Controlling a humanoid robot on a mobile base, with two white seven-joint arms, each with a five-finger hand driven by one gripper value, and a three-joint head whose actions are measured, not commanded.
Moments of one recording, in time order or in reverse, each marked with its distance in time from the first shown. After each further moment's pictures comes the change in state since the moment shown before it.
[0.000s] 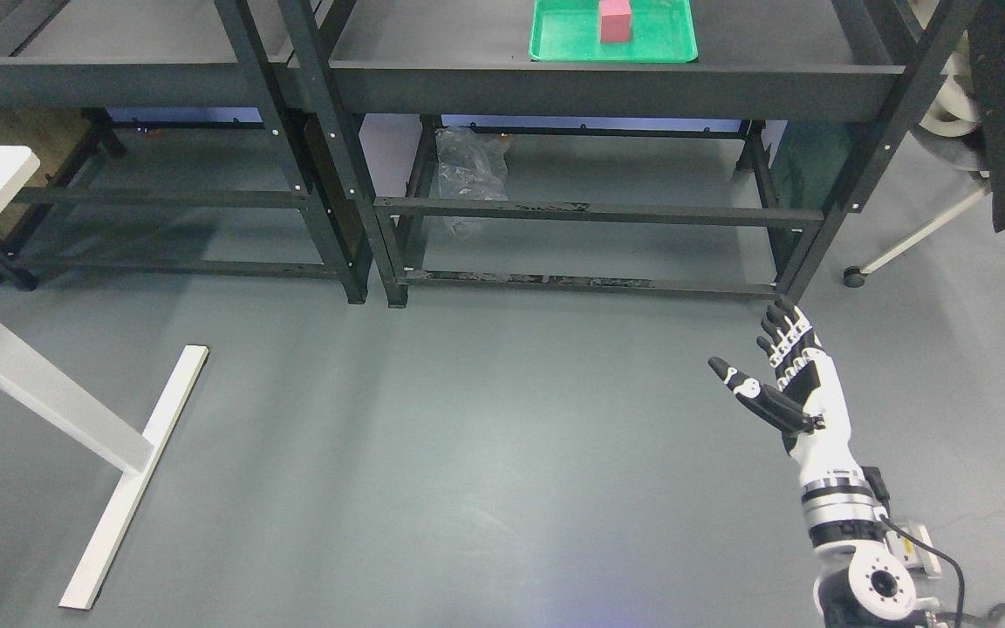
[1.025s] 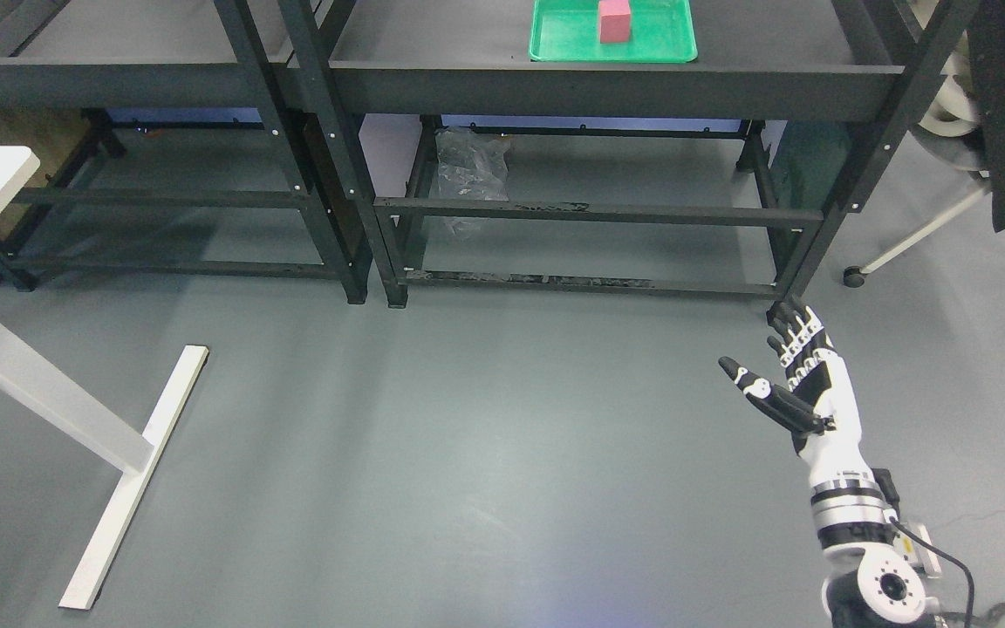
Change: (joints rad) left arm 0.000 0.000 0.000 0.000 0.000 0.000 0.000; right arm 0.006 0.000 -0.025 -0.001 -0.001 -0.009 -0.001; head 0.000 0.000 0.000
